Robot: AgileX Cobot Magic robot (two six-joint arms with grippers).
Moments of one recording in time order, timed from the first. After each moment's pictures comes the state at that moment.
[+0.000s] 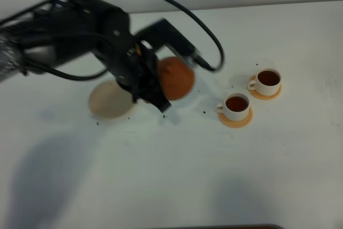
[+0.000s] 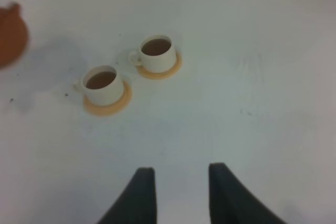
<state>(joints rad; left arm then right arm) -0.54 1.84 -1.36 0.04 0.79 0.32 -0.10 0.00 -0.50 0.42 1.08 -0.35</state>
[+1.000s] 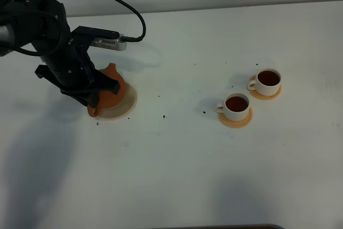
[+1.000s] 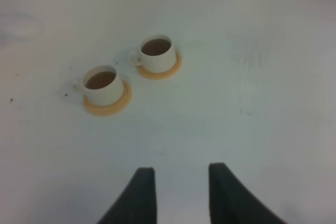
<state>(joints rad) -0.24 1.96 -1.36 -0.04 0.90 0.15 -0.10 0.00 -0.50 0.42 1.08 -0.35</state>
